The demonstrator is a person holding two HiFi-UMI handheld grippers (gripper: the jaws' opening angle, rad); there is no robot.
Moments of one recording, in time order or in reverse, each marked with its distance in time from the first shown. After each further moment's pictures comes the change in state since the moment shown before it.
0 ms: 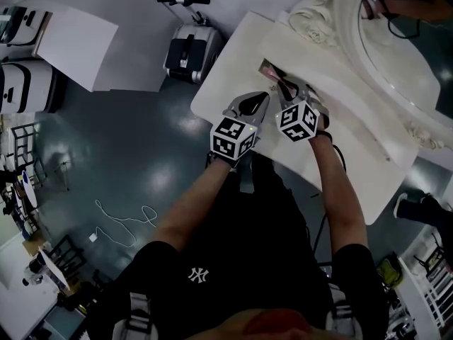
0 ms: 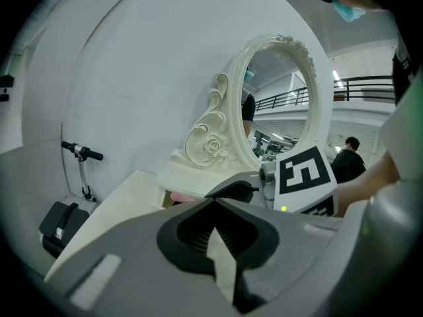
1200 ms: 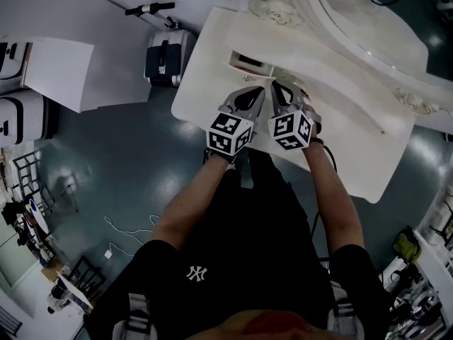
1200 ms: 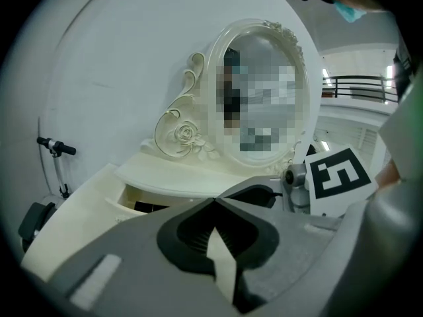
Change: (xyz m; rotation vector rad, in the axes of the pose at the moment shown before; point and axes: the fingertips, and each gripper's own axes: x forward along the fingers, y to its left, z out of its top) left arm 0.036 -0.053 -0.012 0.040 0.048 -0.111; right arm -0.061 -0.004 -0.043 0.176 -0.029 -0.150
